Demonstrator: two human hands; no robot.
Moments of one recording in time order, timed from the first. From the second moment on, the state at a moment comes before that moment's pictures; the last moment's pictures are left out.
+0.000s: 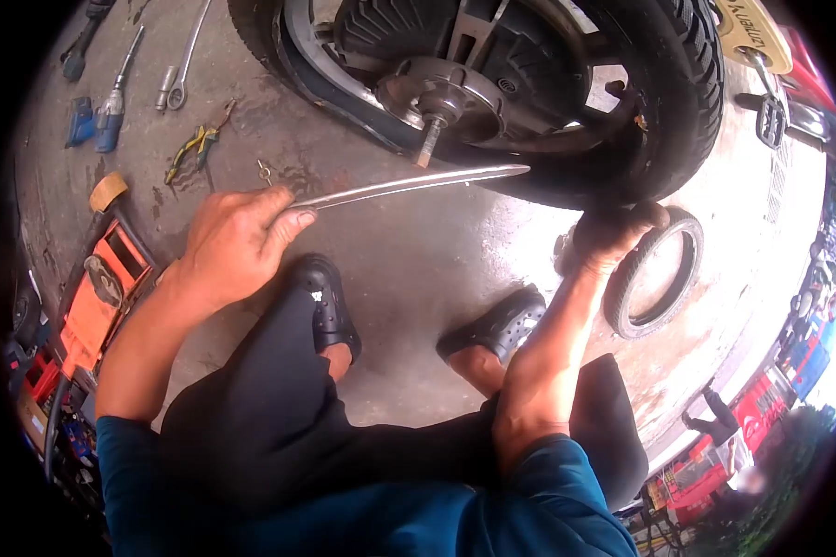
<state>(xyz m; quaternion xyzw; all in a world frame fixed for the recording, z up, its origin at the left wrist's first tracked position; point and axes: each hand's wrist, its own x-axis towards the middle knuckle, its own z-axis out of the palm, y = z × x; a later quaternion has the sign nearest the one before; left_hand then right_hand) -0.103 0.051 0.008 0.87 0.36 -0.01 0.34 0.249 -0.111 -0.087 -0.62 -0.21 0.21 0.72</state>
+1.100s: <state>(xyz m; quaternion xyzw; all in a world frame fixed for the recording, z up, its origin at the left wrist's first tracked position) -0.025 0.111 0.051 0.94 0.05 0.28 0.17 0.280 -0.090 -0.130 -0.57 -0.25 0.08 0.78</state>
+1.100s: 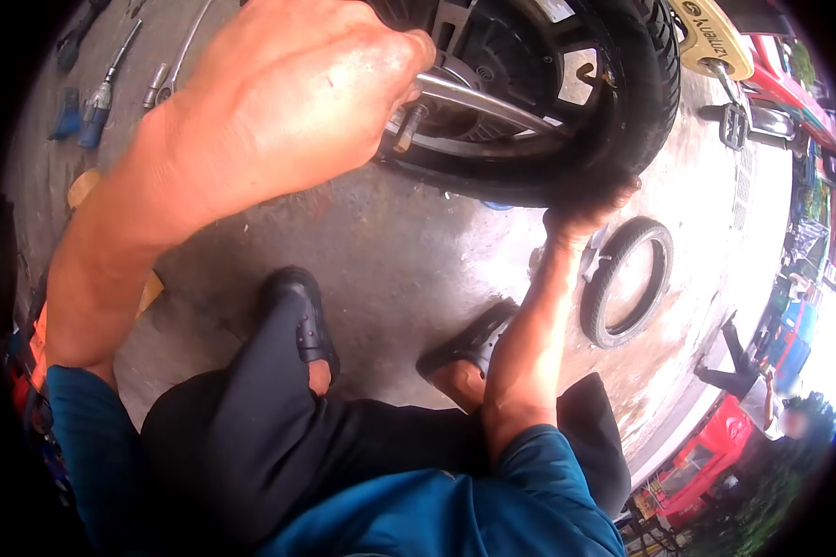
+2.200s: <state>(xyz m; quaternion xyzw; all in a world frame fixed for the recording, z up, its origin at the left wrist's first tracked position) -0.044 0.113 0.060 0.93 0.22 0.04 0.29 0.265 -0.075 -0.098 -0.73 -0.41 -0.08 0.54</state>
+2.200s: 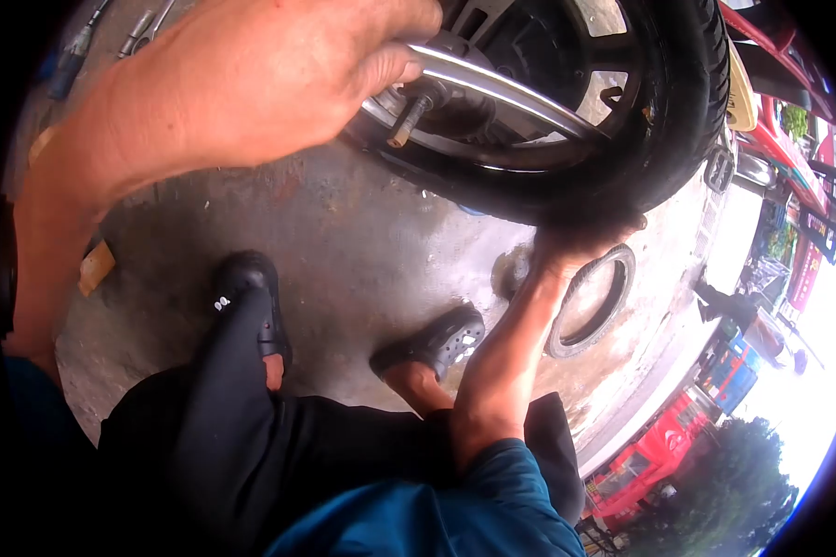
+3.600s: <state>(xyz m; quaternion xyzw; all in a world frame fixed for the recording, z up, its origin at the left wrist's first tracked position) -0.080 0.139 0.032 0.77 0.19 0.02 0.60 0.297 -0.082 -0.030 -0.75 -0.53 -0.04 0.39</state>
